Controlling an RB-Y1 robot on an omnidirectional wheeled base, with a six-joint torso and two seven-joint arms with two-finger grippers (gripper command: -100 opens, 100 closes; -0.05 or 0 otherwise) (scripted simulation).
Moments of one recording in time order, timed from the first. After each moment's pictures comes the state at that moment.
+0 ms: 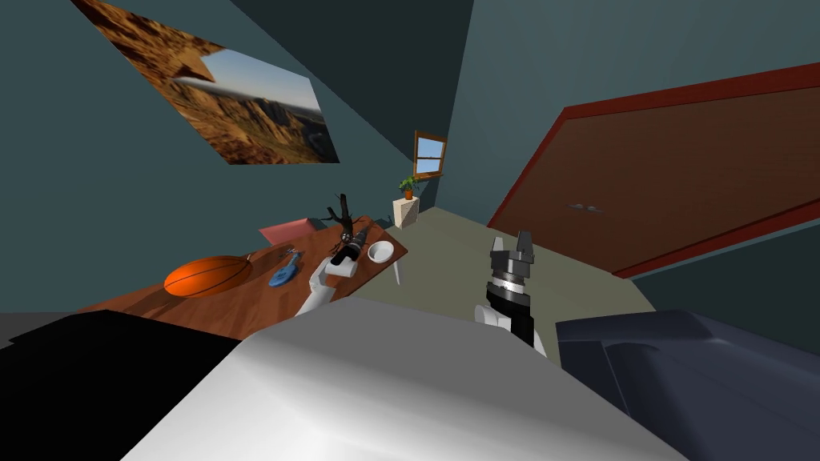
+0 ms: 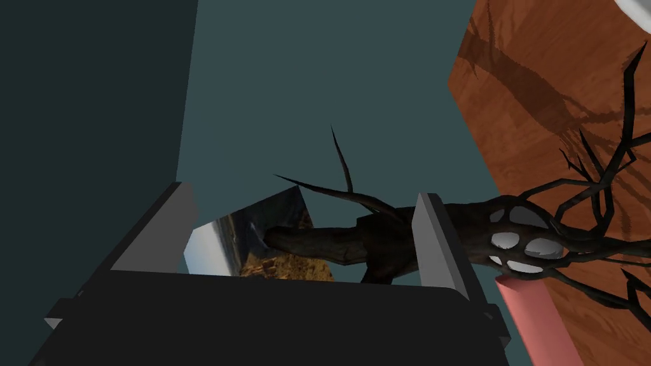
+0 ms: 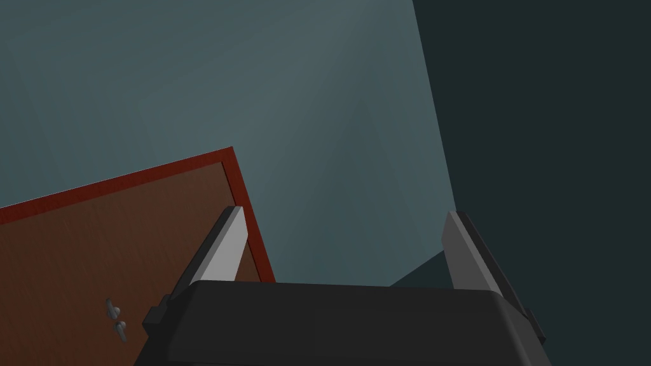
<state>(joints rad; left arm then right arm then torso) 0.14 0.32 0.12 -1.84 0.04 0.32 -0.15 0.48 0.01 -0.01 -2.20 0.00 -0.51 0.00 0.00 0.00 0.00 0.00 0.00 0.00</state>
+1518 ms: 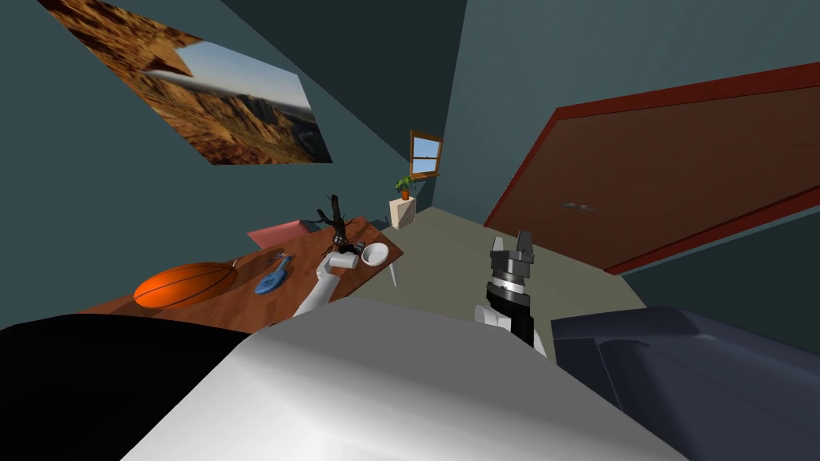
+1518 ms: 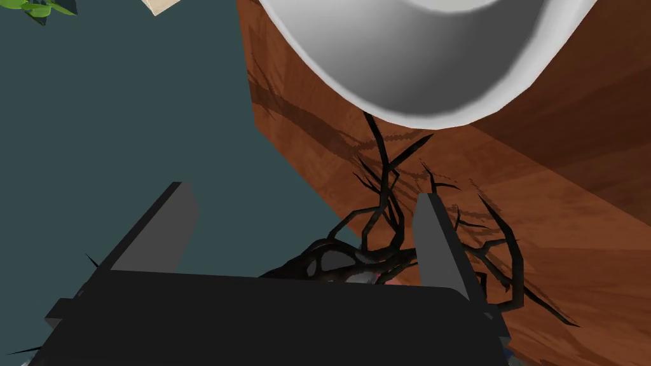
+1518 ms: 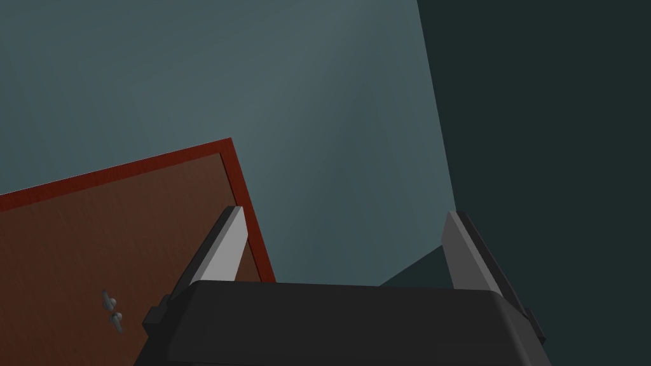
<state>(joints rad) -0.02 0.35 0.17 -1.58 0.10 0.78 -0.22 0.48 0.01 -0.01 -2.20 0.00 -0.51 0.00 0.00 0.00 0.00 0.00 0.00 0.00</state>
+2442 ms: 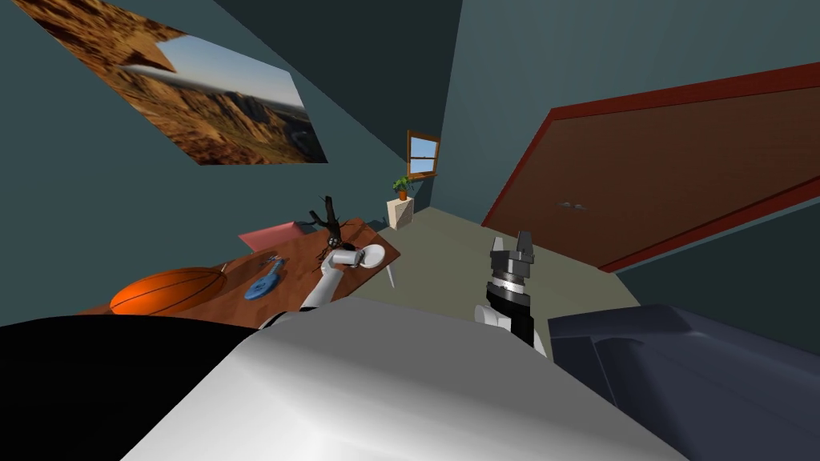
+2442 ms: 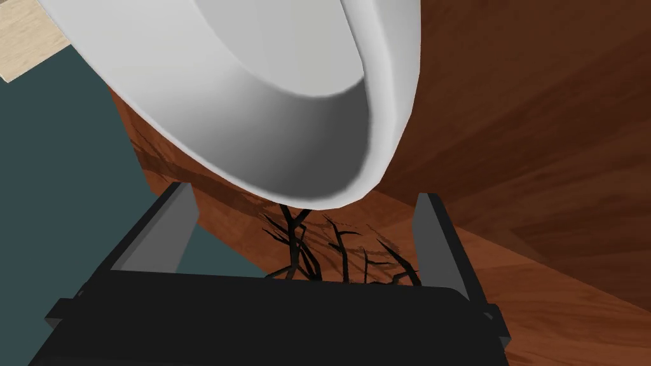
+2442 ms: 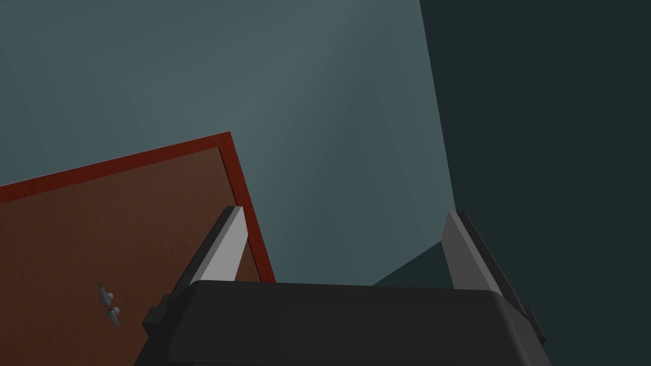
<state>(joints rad) -0.11 0.34 0.19 -1.42 0.13 1.05 -0.26 0.48 0.01 -0.01 -2.20 0.00 -0.51 0.00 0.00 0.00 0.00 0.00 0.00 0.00</state>
